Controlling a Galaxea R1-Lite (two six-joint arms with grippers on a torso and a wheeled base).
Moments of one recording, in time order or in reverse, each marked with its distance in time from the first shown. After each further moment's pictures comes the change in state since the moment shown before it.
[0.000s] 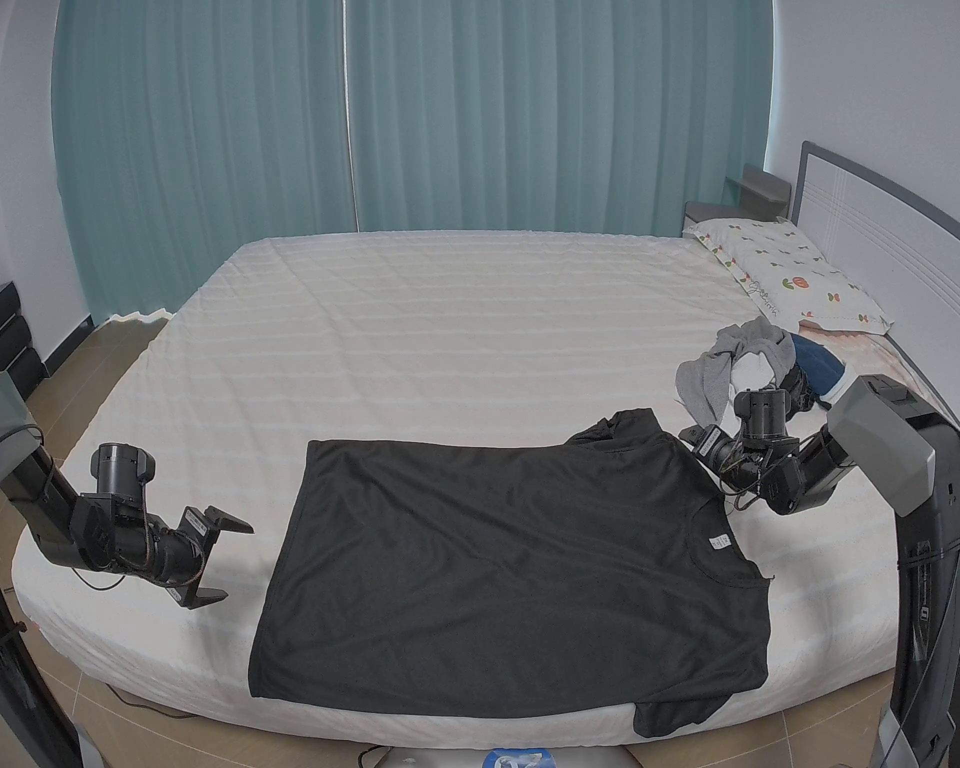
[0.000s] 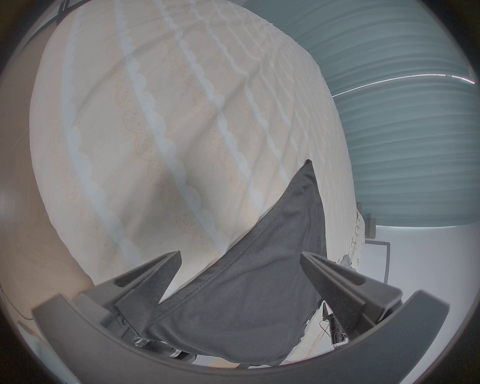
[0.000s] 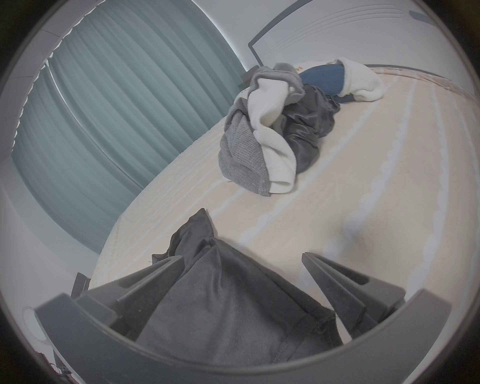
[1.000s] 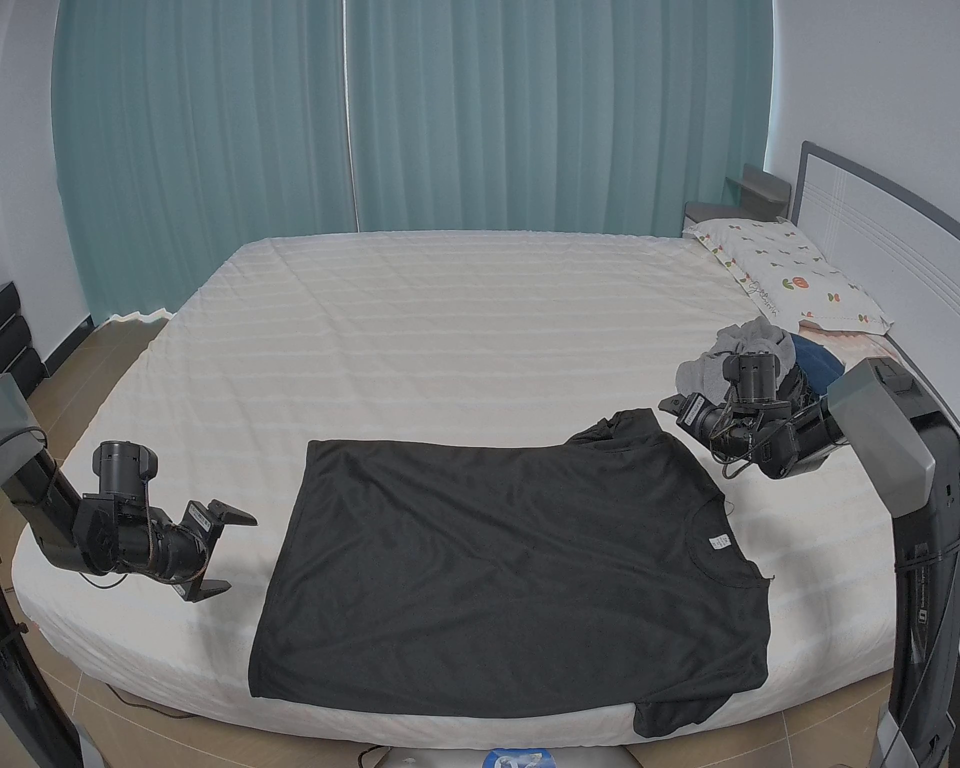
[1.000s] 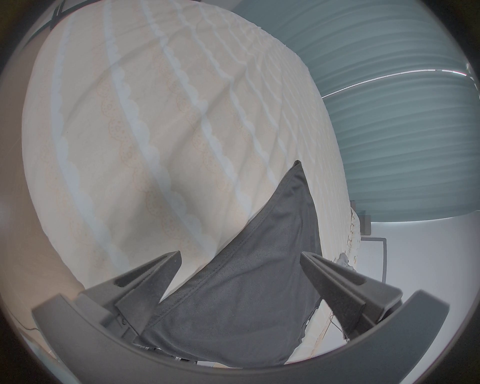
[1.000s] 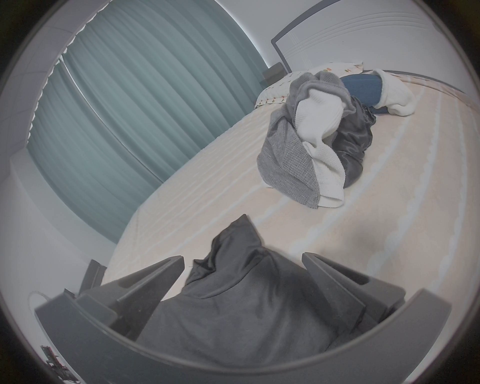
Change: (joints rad) left arm -0.019 0.003 0.016 -0.082 0.012 0.004; right arm 0.022 0.042 -0.277 0.224 0.080 -0.073
